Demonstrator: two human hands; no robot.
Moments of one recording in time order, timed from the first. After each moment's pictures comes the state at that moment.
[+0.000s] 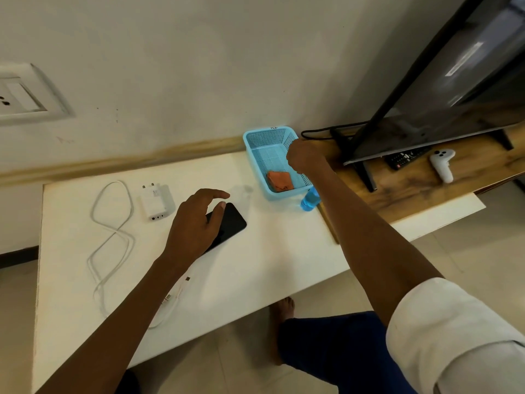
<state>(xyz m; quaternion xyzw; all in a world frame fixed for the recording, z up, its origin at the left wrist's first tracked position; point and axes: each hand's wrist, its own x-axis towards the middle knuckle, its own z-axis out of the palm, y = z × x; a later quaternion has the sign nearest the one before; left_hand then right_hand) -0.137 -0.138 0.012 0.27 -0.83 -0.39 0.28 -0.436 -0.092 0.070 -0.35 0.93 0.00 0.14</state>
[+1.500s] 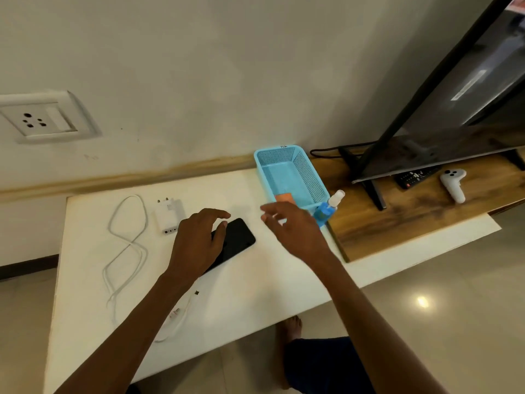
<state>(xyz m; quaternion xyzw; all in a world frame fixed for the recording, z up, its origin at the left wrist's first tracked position) -0.128 -0.141 0.014 0.31 -0.87 -0.30 0.24 -0.296 -0.002 0.073 -0.43 0.83 -0.31 0.15</state>
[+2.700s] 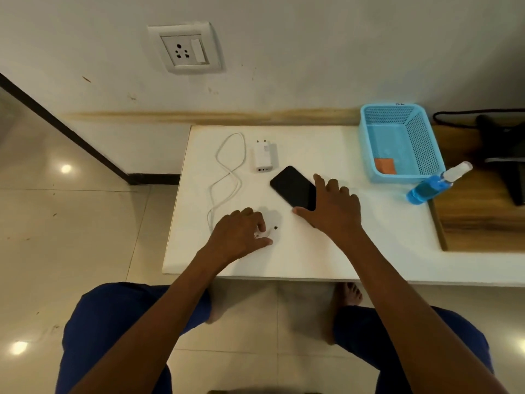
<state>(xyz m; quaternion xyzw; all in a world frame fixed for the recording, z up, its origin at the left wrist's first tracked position) -0.006 -0.098 0.002 0.42 -0.86 -0.26 -0.06 -0.234 -0.041 -0.004 -0.54 0.84 0.02 0.10</state>
